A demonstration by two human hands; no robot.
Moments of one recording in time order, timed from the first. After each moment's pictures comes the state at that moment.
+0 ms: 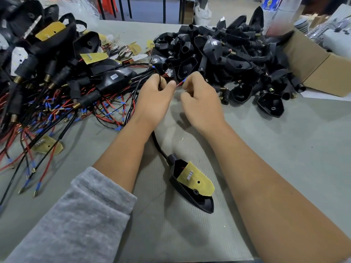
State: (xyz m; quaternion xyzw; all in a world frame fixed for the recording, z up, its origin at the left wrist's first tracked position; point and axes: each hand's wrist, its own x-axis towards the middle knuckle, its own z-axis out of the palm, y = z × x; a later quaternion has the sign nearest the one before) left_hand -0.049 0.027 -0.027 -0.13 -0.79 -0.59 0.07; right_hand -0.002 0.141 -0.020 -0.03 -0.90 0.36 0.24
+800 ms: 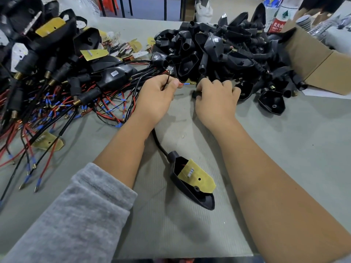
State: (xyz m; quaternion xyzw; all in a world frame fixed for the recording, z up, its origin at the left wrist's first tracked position) left_hand -0.048 0.025 -0.030 -0.19 -0.79 -0.57 0.06; right_hand -0.009 0.164 -0.030 -0.14 -0.97 0.05 0.20
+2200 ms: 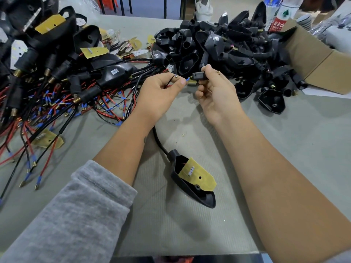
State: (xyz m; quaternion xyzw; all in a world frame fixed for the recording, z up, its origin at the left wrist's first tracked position) left_hand -0.043 0.026 -0.027 -0.22 -0.75 -0.62 0.04; right_hand -0.013 0.162 -0.017 -0.12 -0.48 0.85 0.16
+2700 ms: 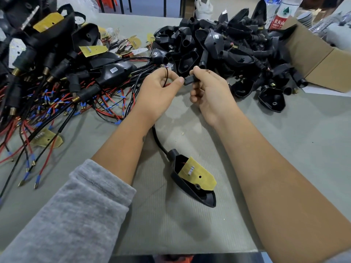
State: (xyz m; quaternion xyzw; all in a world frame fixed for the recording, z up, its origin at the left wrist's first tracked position) left_hand -0.044 0.026 -0.026 -0.19 -0.76 -0.61 0.04; right_hand -0.011 0.158 -0.017 -0.10 -0.59 0.79 0.12
